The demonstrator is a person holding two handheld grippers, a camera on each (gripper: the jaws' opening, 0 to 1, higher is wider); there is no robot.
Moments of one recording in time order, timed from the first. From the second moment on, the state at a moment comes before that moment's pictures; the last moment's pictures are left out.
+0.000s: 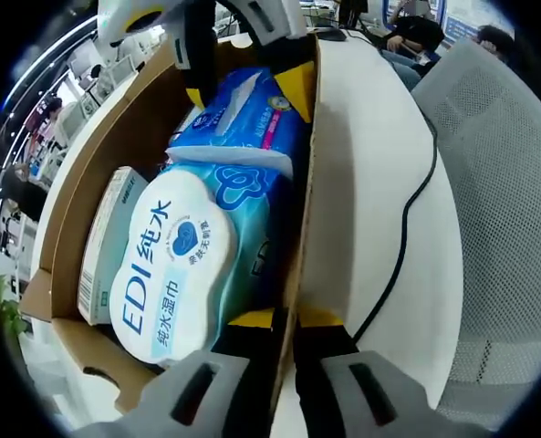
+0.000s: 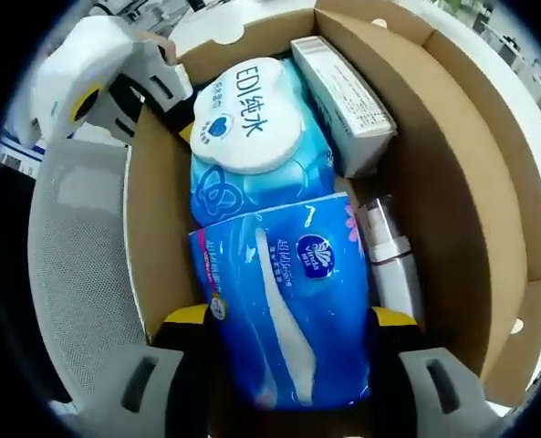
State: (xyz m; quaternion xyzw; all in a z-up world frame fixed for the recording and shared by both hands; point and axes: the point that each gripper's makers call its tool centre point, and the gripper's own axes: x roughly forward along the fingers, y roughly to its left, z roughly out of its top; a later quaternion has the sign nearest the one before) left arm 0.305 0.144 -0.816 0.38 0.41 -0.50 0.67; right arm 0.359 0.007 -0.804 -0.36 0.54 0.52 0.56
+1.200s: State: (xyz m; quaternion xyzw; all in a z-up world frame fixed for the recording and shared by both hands) left arm 0.304 0.144 -0.816 0.38 0.41 -0.50 0.67; right arm 0.355 0.007 -0.809 -0.38 0.54 0.52 0.55
